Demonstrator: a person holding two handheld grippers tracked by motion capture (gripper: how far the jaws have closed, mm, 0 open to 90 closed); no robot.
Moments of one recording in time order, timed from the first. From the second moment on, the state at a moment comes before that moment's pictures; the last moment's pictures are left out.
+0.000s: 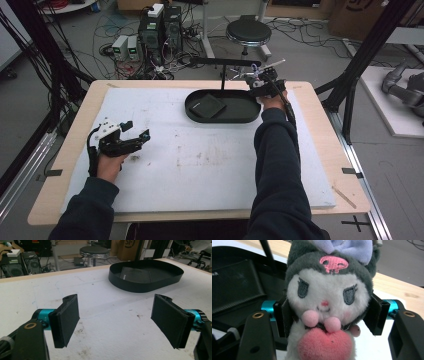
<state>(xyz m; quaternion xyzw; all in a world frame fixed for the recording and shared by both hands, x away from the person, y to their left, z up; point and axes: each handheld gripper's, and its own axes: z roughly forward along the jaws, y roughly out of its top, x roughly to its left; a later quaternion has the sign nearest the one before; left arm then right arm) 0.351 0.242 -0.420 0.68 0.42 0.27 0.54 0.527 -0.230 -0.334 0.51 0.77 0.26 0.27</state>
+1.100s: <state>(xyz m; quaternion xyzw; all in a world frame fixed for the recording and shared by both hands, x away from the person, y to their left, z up) 0.351 0.244 -0.420 0.67 0.43 0.26 0.55 0.448 -0.236 -0.287 0.38 0.80 0.39 0.27</state>
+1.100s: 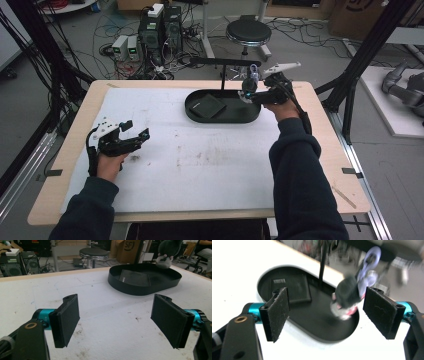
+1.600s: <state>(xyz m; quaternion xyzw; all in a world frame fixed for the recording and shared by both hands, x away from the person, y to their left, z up) 0.348 0.242 -0.418 0.67 0.42 0.27 0.55 0.372 -0.287 -0.352 0.39 0.78 0.41 0.27</state>
